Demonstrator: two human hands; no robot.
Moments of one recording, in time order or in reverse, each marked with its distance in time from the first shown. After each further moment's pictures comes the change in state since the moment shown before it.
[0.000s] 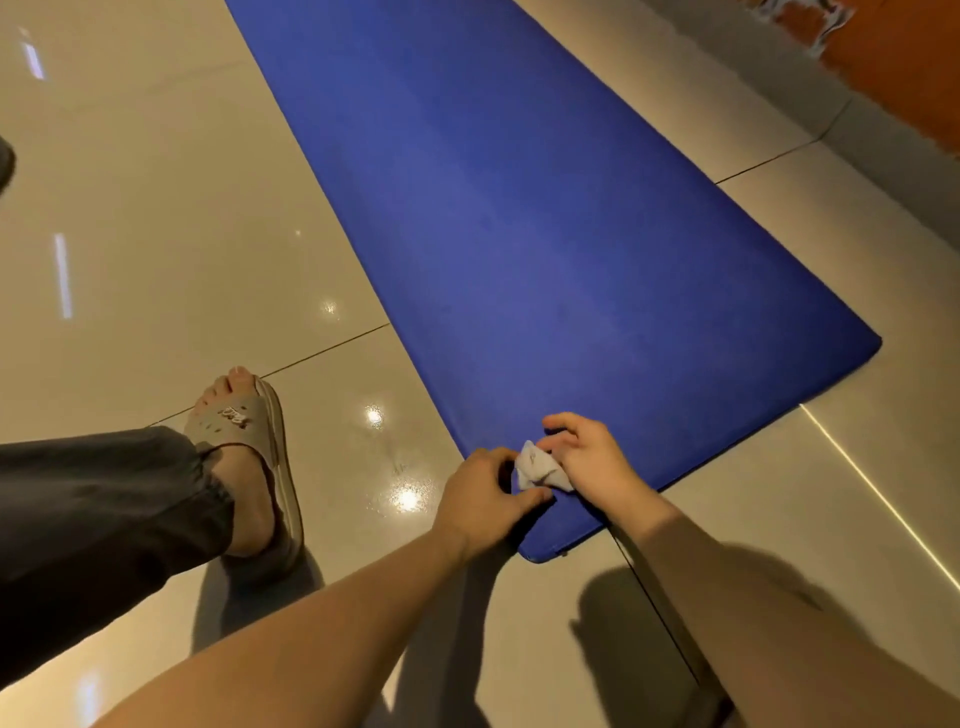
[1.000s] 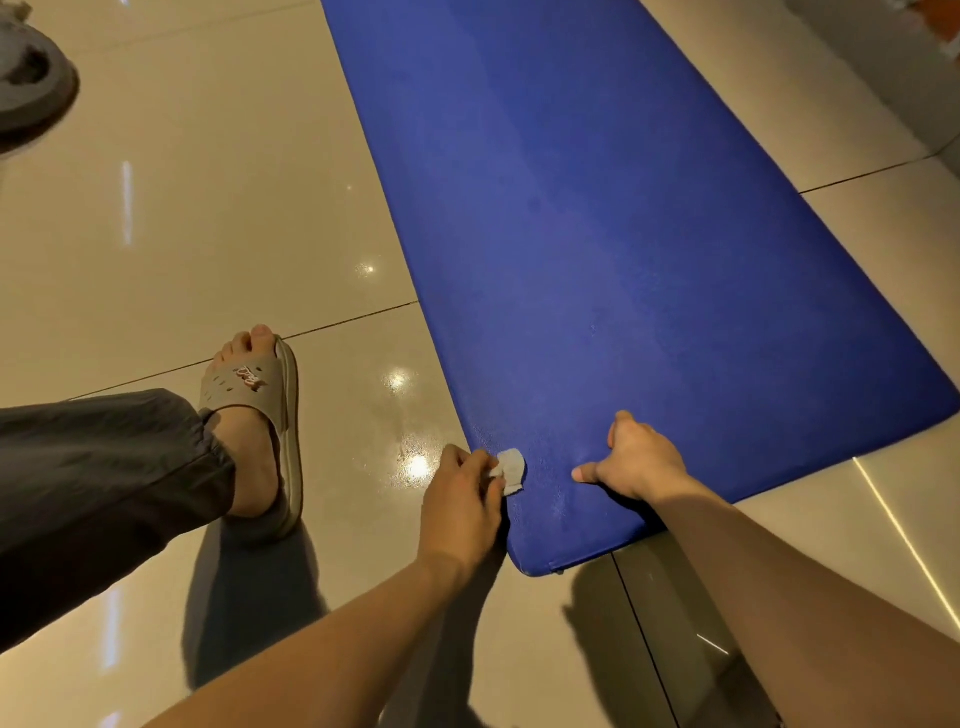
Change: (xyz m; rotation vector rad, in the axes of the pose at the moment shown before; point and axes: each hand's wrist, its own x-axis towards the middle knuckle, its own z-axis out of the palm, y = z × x) left_hand -0.010 -0.021 0.012 0.065 0.368 -0.089; right_hand 0.039 -0.011 -0.042 -0.819 -0.088 0.128
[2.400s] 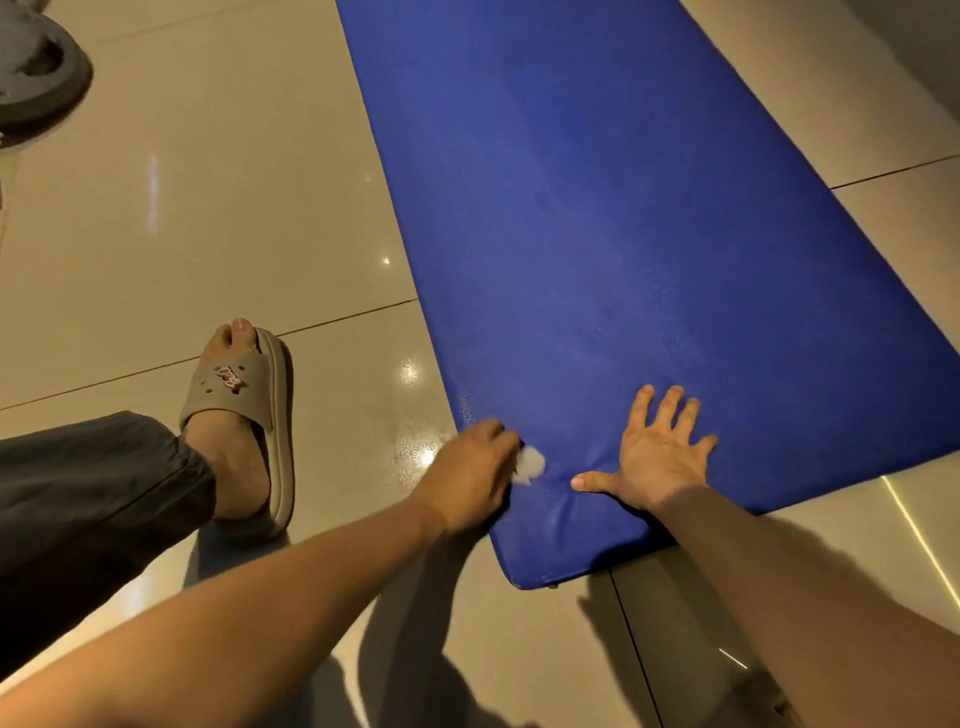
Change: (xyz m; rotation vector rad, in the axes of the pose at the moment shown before) left_hand 0.055 0.000 -0.008 0.246 -0.218 0.446; right_hand 0.015 0.008 -0.003 -0.456 0.050 -0.011
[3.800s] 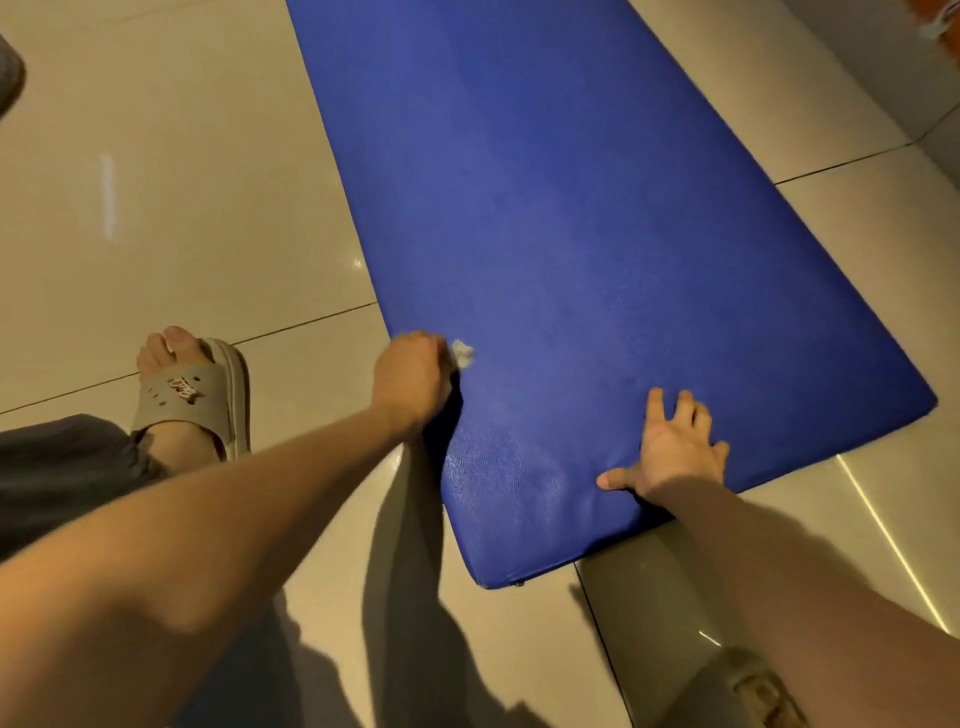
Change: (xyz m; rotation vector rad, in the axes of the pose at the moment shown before) left_hand 0.091 -0.023 -0.052 0.206 0.203 -0.348; right_hand -0.003 0.055 0.001 0.154 0.075 0.126
